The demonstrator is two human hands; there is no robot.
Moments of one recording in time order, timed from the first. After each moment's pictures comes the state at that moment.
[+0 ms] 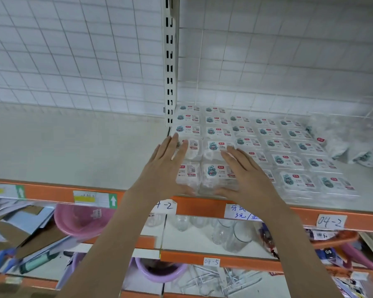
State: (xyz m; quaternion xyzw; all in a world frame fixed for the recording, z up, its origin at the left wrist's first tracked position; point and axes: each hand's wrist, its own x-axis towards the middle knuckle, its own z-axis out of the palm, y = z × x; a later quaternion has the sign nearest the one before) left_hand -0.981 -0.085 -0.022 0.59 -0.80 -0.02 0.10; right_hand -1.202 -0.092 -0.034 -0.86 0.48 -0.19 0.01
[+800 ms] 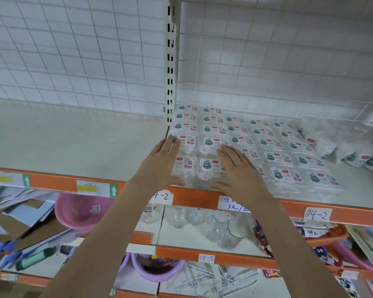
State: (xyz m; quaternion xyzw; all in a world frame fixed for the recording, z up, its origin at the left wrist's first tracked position) left_hand -0.982 -0.077 -0.022 0.62 -0.78 -0.04 0.09; right_hand -1.200 -0.084 -0.032 -0.86 0.49 -0.12 -0.04
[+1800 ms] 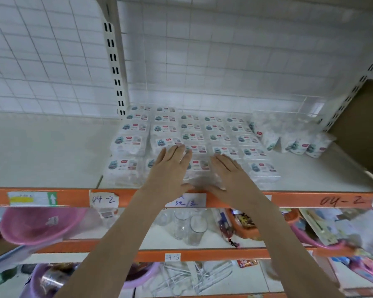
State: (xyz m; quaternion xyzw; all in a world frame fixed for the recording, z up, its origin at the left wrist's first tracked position) left_hand -1.114 -0.077 -0.025 0.54 -0.84 0.05 0.10; right_hand -1.305 -0.073 -0.034 -0.84 0.53 -0.13 0.01
